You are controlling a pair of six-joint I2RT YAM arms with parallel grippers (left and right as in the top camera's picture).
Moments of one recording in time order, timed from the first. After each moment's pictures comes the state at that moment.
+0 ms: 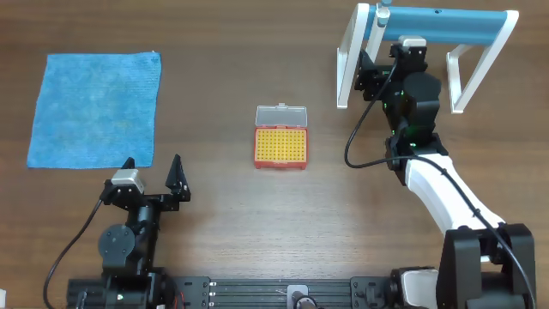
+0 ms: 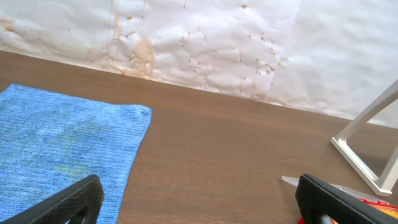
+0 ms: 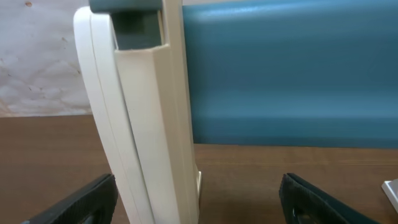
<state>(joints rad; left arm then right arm) 0.02 0.01 0.01 -0.07 0.04 -0.23 0.06 1.50 0.76 0.52 -0.05 0.12</state>
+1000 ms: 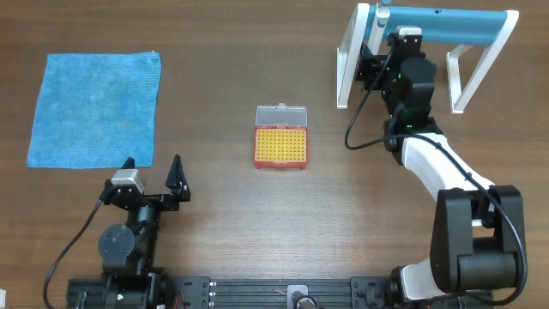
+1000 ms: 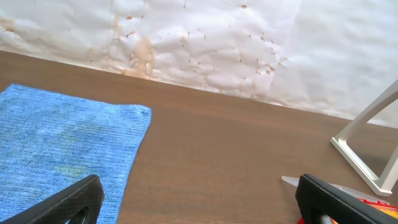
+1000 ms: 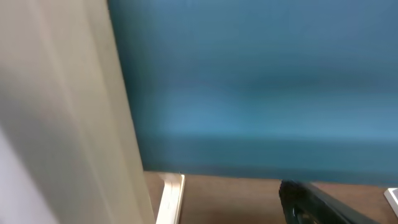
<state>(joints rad) 0.02 0.01 0.01 -0.07 0.04 -0.23 0.04 1.67 0.87 0.53 -0.05 0.08</state>
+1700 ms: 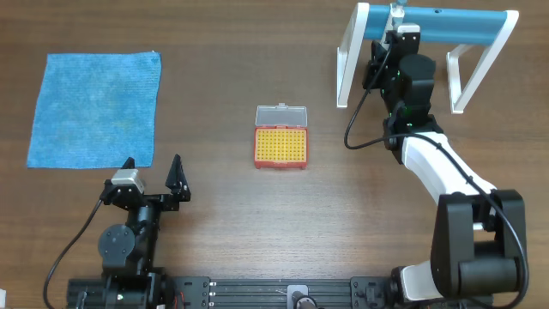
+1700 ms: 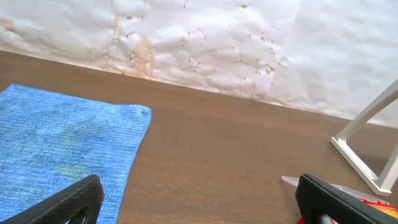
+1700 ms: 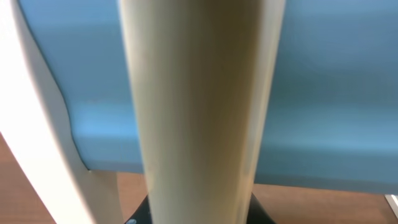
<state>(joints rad) 0.02 0.01 0.01 -0.07 0.04 -0.23 0.05 1.64 0.88 0.47 -0.05 0.07</state>
